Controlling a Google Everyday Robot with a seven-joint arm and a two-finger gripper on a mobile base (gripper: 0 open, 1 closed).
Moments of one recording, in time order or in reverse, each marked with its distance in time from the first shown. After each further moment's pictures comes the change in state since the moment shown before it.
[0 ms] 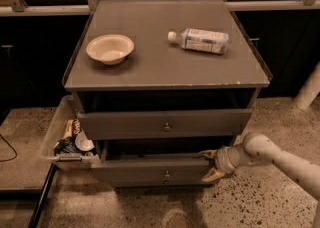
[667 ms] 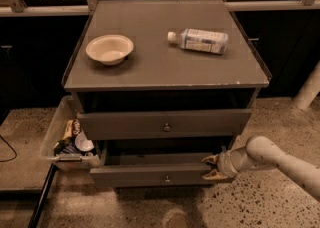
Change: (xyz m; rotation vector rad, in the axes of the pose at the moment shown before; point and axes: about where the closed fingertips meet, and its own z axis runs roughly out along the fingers) arm -0.002 0.016 -0.008 -0.005 0.000 -0.012
